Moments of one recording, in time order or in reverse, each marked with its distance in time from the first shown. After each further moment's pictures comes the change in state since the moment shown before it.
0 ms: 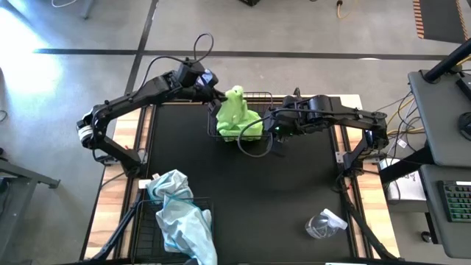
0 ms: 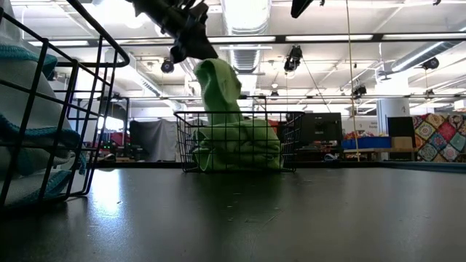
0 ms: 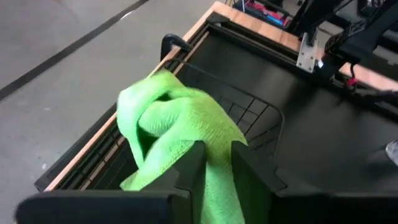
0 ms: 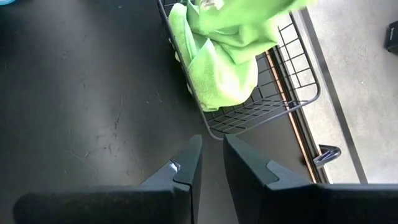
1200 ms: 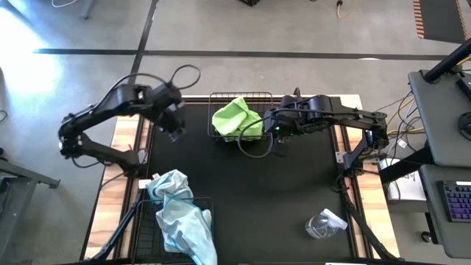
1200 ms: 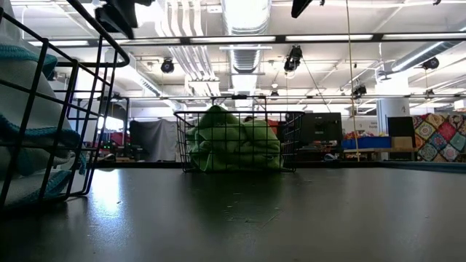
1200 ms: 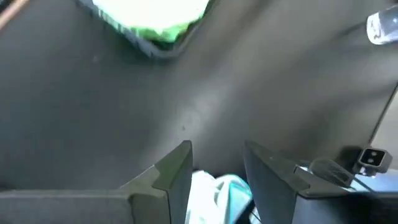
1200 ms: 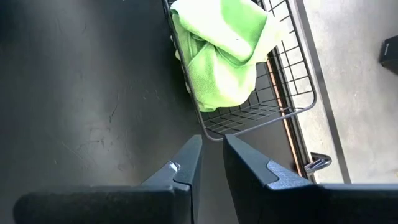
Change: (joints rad) left arm -0.224 -0.244 0.088 -0.827 -0.068 -0.285; right arm 0.000 0.000 0.000 0.000 0.000 -0.077
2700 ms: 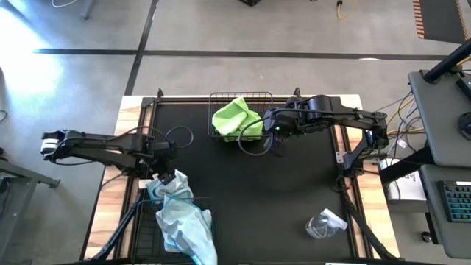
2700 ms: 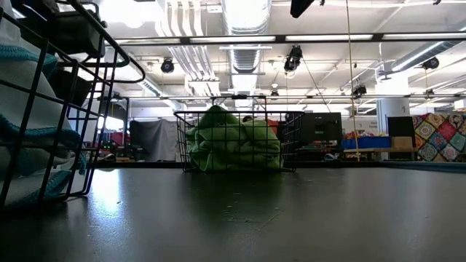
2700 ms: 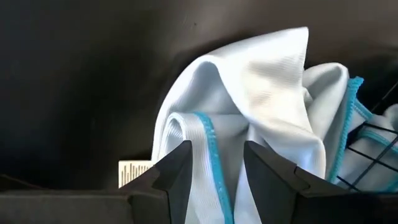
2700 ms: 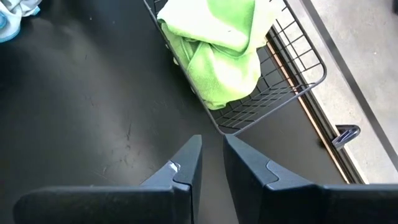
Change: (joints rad) left arm -0.264 -0.347 -1.002 0.376 0.098 -0.333; right arm 0.000 0.000 0.000 0.000 0.000 0.246
